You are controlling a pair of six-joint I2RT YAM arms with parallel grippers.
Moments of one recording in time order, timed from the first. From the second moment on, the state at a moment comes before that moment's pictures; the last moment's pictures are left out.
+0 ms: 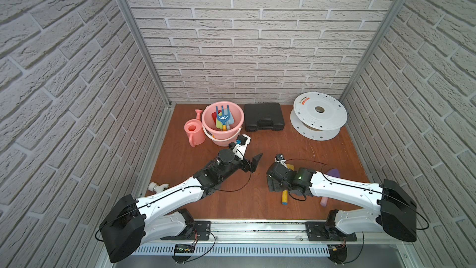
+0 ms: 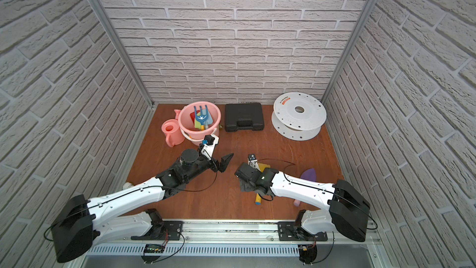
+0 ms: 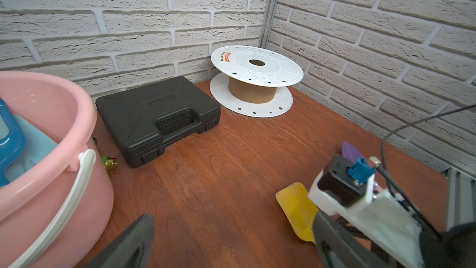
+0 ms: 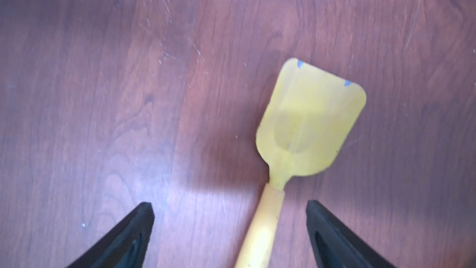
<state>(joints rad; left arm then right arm) -0.76 1.12 0.58 0.29 -0.08 -0.17 0.95 1.31 0.77 -0.71 0.36 0.82</state>
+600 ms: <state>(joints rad) -0.76 1.04 0.57 0.23 -0.21 -0.26 1.00 1.31 0.61 -0.69 0.24 0.93</state>
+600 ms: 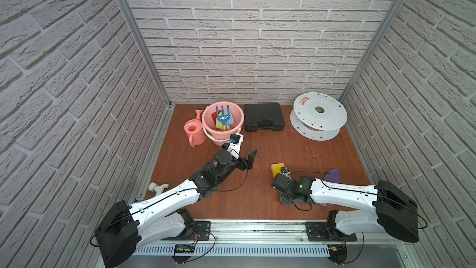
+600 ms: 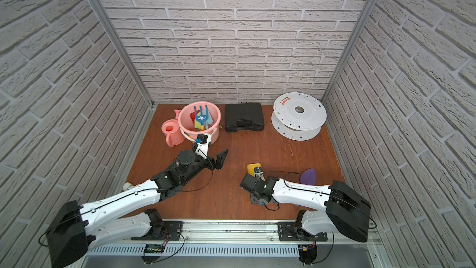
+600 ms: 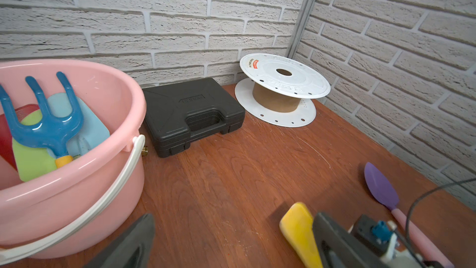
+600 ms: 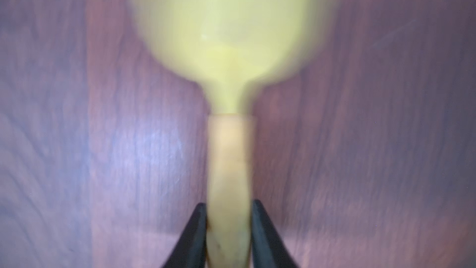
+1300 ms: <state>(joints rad) -0.76 1.14 0.59 0.17 -0.11 -0.40 1.06 1.30 0.73 -0.45 0.53 0.65</state>
